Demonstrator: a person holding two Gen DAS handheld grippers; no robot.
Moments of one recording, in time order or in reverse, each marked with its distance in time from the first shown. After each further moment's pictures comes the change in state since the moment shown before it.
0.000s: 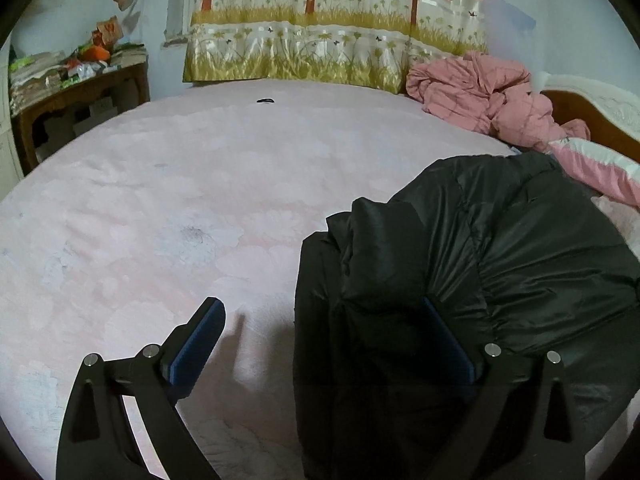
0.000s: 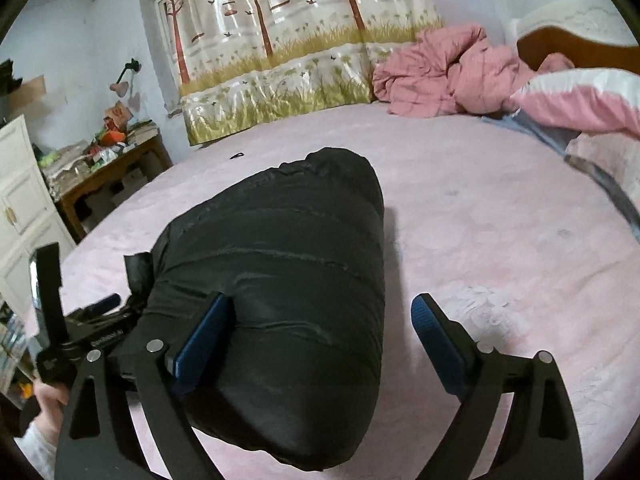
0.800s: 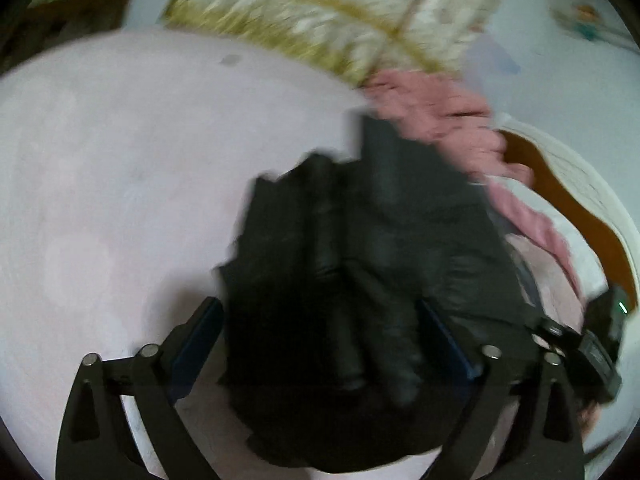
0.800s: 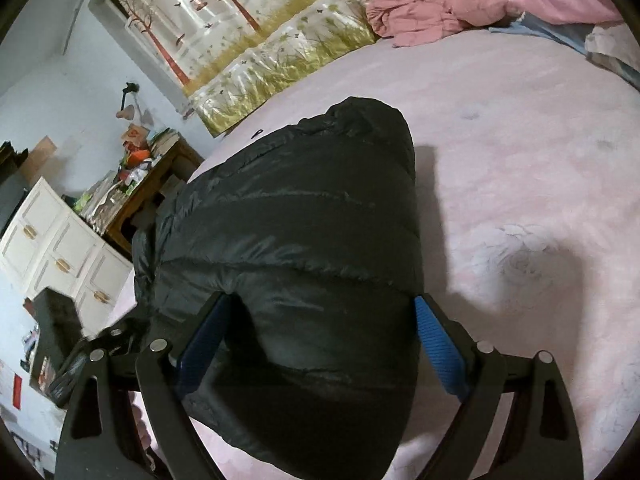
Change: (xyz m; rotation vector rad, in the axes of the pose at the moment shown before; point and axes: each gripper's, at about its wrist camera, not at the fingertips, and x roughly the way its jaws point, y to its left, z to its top) left arm -0.026 0.015 -0.003 -0.269 0.156 -0.282; right arm 0.030 -0.043 0.004 0.215 0.171 0.209
